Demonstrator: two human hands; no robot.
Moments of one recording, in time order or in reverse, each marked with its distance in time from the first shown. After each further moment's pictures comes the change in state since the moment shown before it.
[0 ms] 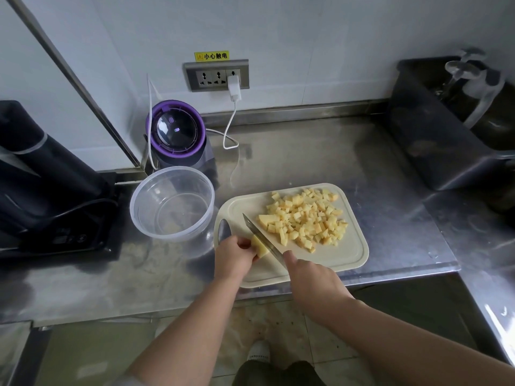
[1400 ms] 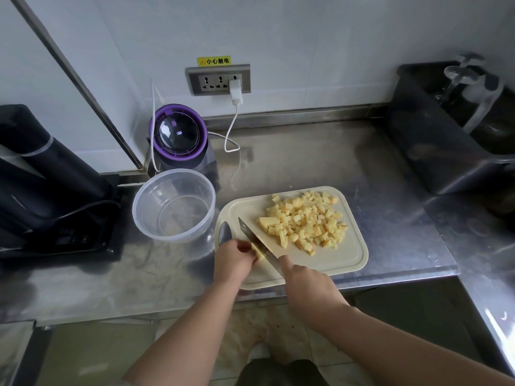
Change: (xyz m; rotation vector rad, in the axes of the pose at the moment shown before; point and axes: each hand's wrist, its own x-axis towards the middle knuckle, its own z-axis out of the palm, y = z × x) left_hand -0.007 0.002 -0.002 0.077 0.024 -0.002; right_hand -0.002 -0.004 0.008 0.003 0.025 -0.024
